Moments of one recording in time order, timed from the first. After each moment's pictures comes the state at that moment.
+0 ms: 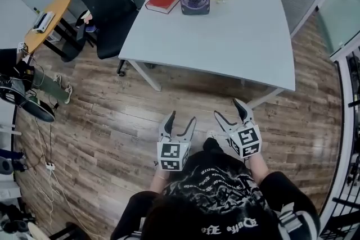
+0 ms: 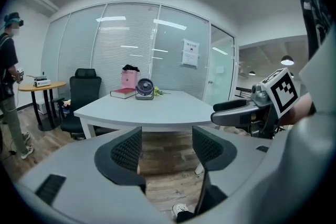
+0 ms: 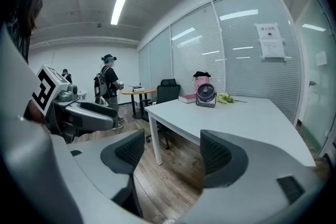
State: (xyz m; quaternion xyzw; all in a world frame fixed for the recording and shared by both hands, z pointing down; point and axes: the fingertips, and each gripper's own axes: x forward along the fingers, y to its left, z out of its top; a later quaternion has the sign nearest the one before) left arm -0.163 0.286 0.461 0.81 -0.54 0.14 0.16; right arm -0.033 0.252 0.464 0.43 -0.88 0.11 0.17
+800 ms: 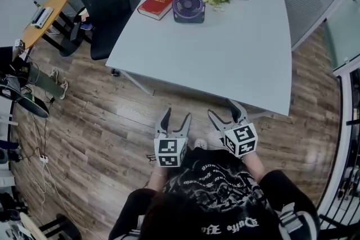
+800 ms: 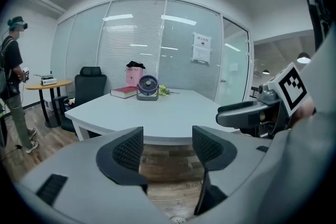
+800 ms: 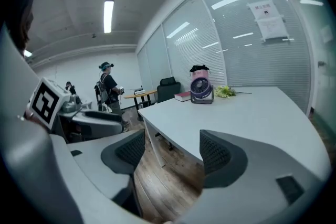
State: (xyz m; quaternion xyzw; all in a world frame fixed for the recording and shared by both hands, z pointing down) left arm -0.101 0.160 0.476 0.77 -0.59 0.15 0.18; right arm 0.022 0.127 0.479 0.39 -0.89 0.16 0.16
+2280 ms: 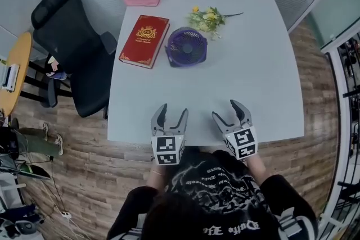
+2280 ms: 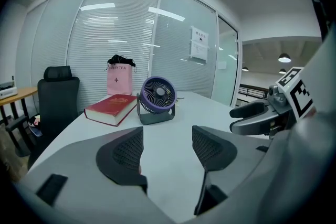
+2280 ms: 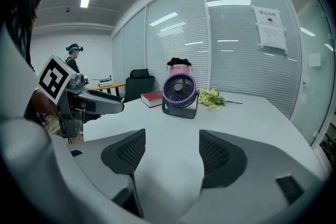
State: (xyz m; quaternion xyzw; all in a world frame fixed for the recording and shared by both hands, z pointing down) left arm -0.212 -0.164 0.482 0.84 -0.50 0.17 0.15; right arm -0.061 -0.135 0.496 0.52 -0.82 0.15 0.21
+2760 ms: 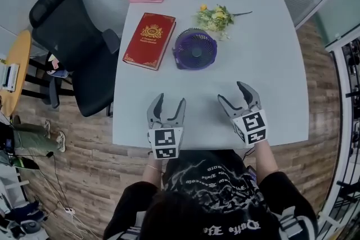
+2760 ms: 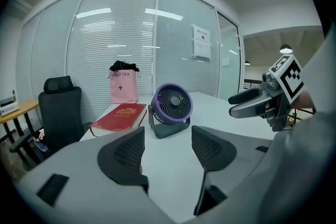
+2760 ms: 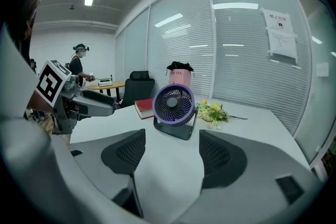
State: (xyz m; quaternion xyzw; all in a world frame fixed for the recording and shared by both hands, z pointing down) left arm -0.239 -0.232 0.464 0.83 -0.51 0.19 0.12; right arm -0.064 -0.227 0.464 0.51 -0.82 0.11 0.22
